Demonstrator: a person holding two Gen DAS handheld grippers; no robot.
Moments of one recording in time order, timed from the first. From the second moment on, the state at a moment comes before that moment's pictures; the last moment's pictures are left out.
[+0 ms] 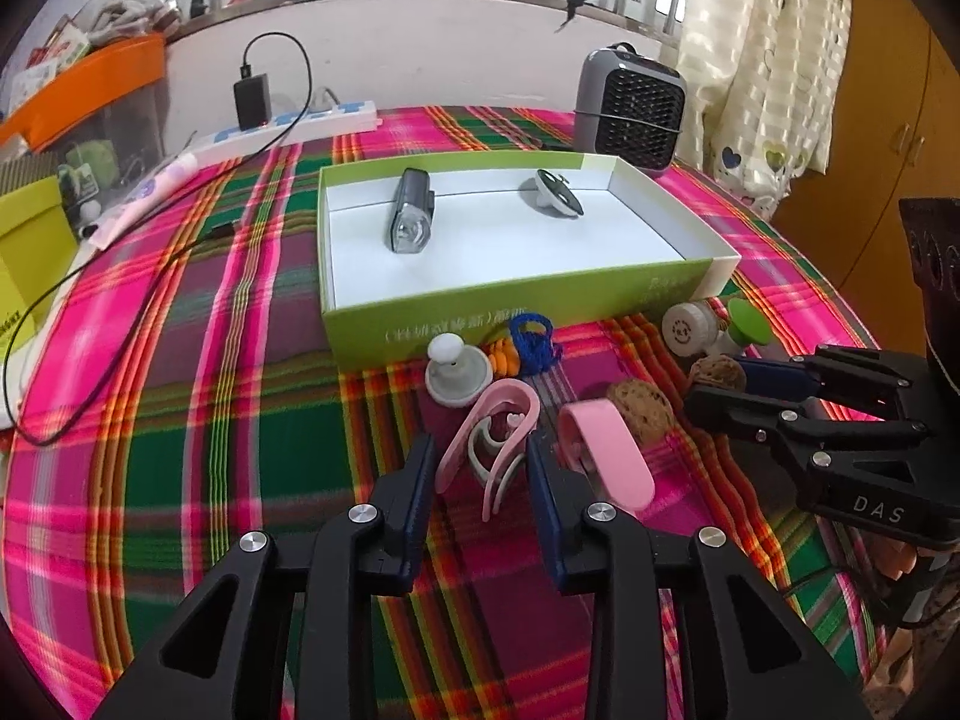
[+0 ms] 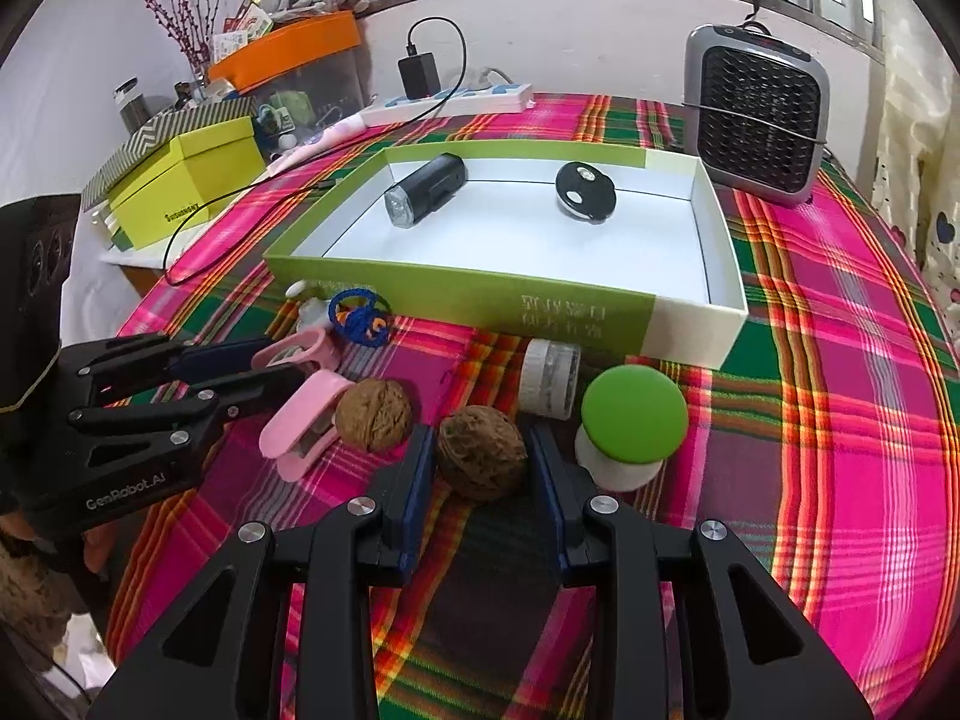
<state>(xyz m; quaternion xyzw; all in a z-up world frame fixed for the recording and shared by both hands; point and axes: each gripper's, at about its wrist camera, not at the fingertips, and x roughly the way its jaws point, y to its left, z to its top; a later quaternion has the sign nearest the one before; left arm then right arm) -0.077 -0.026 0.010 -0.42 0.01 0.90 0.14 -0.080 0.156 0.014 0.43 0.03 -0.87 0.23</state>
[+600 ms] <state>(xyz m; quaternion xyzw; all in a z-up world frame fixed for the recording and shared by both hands) -0.075 -0.022 0.008 -0.42 0.03 0.89 0.14 -0.074 0.162 0.014 0.43 0.04 -0.88 0.22</state>
